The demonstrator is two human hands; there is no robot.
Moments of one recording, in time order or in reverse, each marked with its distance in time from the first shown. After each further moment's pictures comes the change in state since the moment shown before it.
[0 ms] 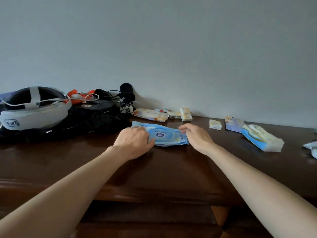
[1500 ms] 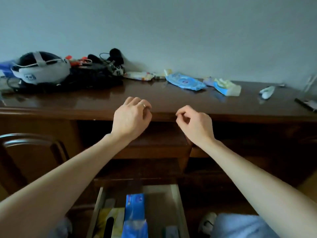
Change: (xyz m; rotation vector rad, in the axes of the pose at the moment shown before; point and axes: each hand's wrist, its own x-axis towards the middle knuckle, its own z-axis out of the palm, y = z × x) left_hand -0.188 0.100 -0.042 -0.271 0.482 0.035; right_hand -0.270 0.002 -0.004 -0.103 0.479 -0.267
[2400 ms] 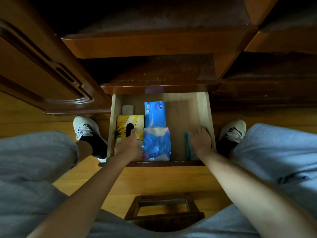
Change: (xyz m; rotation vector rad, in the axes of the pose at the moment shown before) left_hand -0.383 -0.064 0.125 0.054 -1.355 -0.768; right_hand -0.362 0.069 0.244 -0.857 -1.483 -0.056
